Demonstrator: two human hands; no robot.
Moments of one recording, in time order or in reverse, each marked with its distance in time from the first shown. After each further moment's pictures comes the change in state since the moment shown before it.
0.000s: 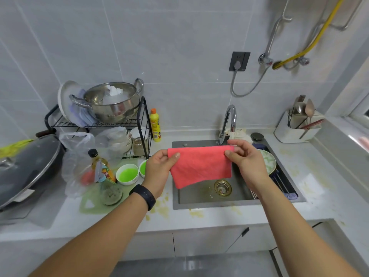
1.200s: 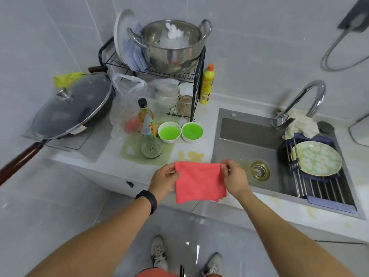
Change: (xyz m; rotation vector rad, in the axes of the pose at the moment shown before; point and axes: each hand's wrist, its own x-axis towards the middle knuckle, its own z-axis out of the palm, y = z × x) left_hand -0.052 -0.113 -0.168 0.416 0.177 -0.382; right_hand -0.014 0.184 0.142 -0.833 -0.331 0.166
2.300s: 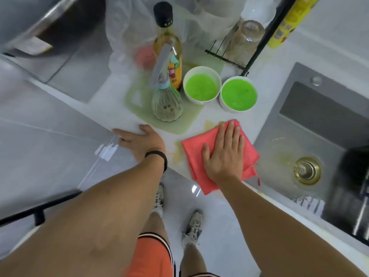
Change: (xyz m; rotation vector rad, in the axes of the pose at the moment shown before) left_hand 0.151 -0.117 -0.016 0.078 1.196 -0.611; right_hand 0.093 0.014 0.179 -0.678 -0.051 -0.409
